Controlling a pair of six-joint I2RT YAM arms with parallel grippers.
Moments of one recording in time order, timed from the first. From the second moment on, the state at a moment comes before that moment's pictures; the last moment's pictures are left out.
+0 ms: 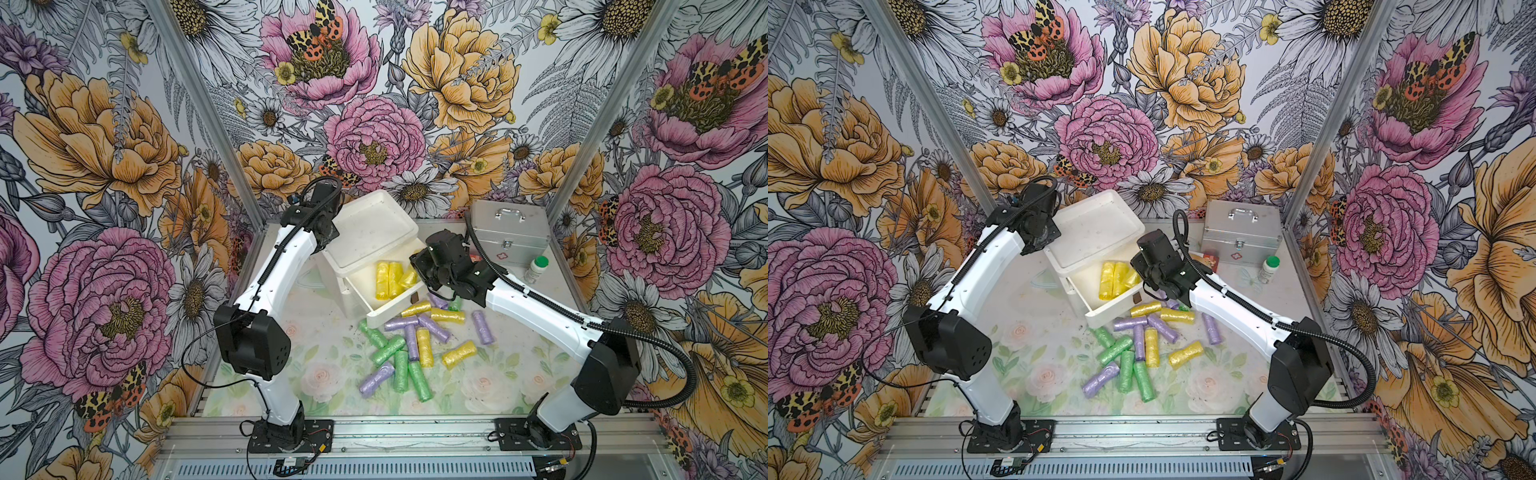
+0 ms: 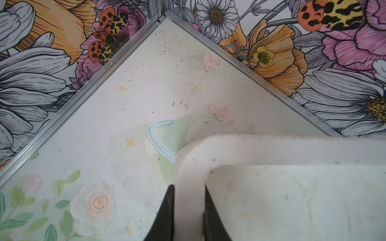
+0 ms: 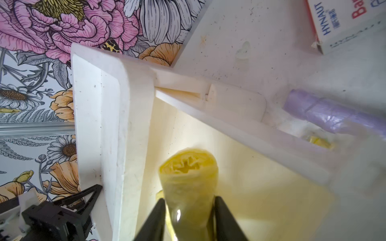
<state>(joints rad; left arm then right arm) -0.26 1.77 1.85 -1.13 -0.47 -0.80 0.71 1.58 1.38 -0.43 0.12 1.38</state>
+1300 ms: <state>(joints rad) -0.25 1.77 1.85 -1.13 -0.46 -0.80 0.48 1.03 0.68 -0.71 -0.23 0.88</state>
